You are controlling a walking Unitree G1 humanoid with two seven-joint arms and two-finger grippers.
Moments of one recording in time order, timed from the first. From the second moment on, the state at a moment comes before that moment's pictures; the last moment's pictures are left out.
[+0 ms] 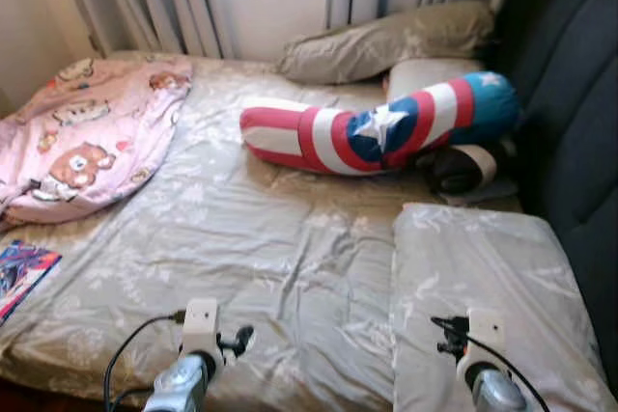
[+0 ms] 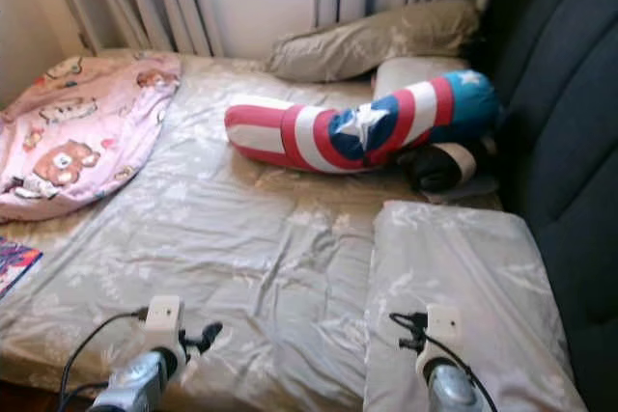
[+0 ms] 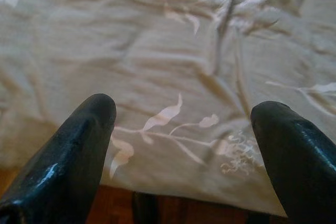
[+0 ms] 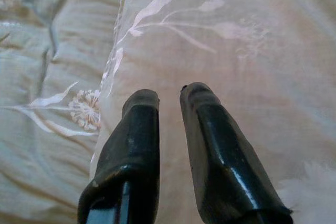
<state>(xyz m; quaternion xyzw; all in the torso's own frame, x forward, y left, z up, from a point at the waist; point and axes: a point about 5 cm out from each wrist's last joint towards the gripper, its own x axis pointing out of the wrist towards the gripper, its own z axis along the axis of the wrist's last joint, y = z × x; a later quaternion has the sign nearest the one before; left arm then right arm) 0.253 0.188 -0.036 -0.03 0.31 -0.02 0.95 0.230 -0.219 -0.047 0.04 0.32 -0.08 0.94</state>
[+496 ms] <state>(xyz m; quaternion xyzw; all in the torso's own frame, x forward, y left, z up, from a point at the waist) 0.228 0.196 -0.056 -0.03 0.36 0.02 0.93 0.184 -0.191 -0.081 0.06 0.41 -0.08 0.91</state>
